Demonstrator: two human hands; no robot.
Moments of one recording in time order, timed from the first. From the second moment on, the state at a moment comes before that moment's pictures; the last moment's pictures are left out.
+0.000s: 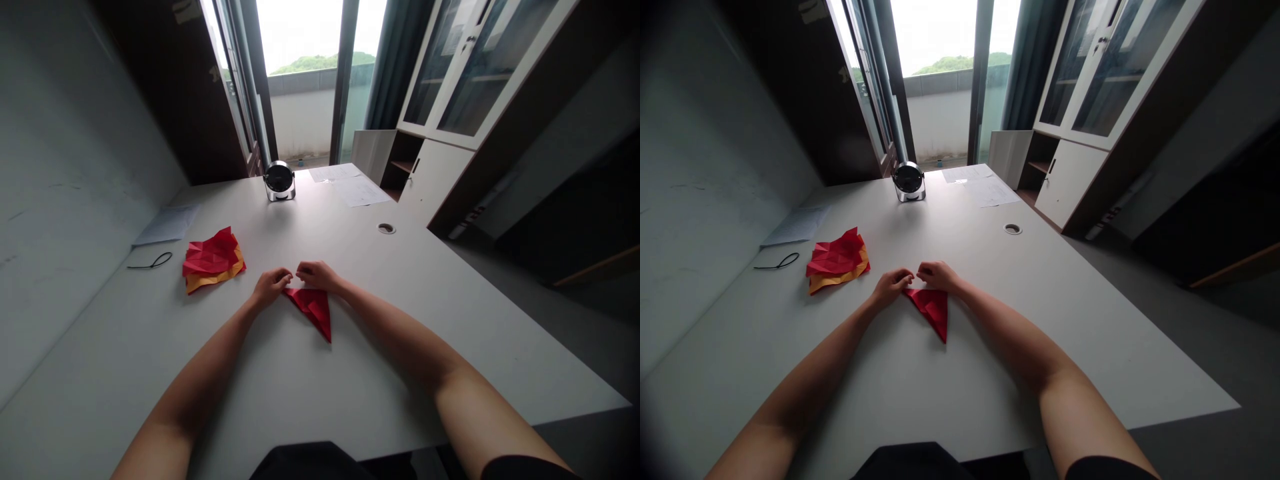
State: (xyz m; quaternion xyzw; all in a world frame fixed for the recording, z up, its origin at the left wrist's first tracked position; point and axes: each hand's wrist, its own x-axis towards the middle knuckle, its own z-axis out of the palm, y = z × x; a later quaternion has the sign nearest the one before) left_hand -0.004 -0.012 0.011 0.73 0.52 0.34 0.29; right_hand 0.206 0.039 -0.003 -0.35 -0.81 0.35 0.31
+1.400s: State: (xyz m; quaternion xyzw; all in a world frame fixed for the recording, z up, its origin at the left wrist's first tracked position) left_hand -0.003 -0.013 0.013 0.73 0.53 0.32 0.28; right_hand 0.206 0.041 -0.002 -0.36 -0.82 0.34 0.30
